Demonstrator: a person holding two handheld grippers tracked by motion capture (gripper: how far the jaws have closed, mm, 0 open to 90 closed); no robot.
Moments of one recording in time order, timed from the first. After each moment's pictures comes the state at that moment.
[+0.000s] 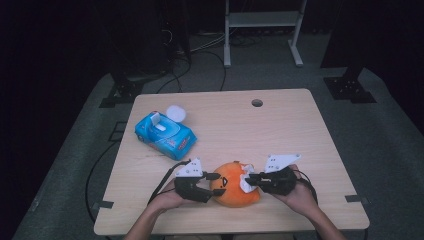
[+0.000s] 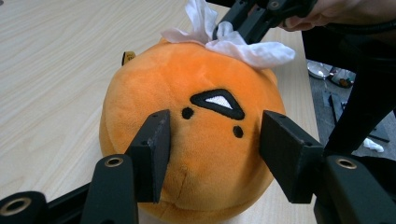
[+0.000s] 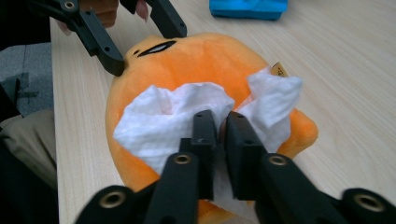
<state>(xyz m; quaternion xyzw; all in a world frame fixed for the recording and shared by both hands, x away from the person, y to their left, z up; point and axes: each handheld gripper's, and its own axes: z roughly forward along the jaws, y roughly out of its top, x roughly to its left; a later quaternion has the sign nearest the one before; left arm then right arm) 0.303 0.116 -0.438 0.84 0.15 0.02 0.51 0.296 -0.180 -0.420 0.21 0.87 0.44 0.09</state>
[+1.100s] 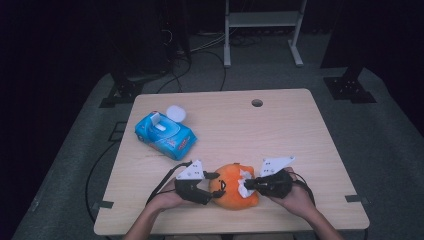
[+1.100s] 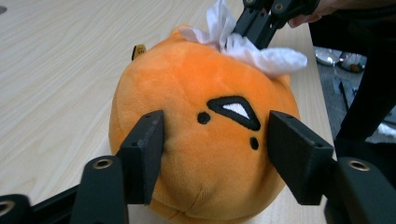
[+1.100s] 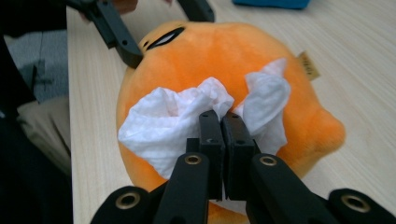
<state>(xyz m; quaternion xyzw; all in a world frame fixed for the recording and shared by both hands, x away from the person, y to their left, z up) 0.303 0.116 -0.441 0.85 0.14 0.04 0.50 0.295 -0.172 -0.427 0.19 0.88 0.43 0.06</state>
